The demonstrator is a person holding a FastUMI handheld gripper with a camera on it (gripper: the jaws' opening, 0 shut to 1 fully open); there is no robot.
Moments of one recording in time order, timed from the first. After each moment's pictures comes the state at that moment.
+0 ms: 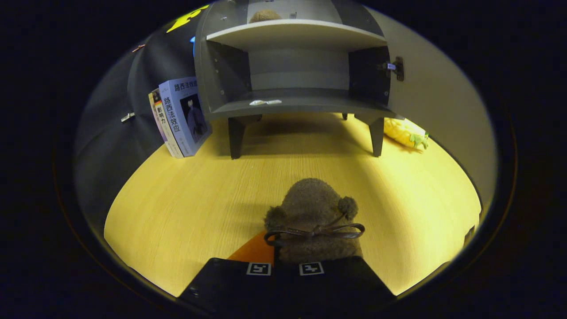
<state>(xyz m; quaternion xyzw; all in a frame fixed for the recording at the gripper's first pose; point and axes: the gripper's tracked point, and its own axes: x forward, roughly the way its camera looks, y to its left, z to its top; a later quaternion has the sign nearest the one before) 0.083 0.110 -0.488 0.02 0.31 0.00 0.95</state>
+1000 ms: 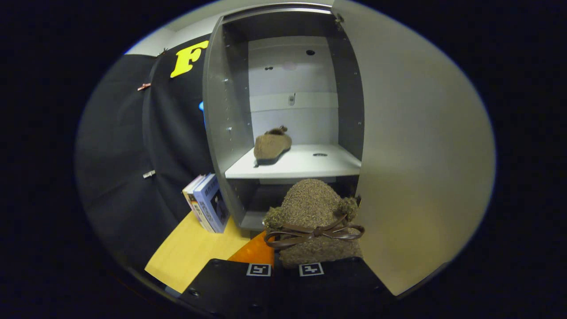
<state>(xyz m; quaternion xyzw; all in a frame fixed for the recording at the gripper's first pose) 0.097 0.081 -0.168 0.05 0.16 0.02 0.99</state>
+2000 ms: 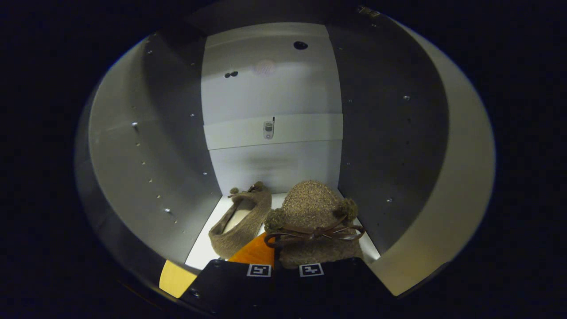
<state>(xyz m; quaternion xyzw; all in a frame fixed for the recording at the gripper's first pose) 0.345 0.053 -0.116 0.05 0.18 -0.03 0.98</state>
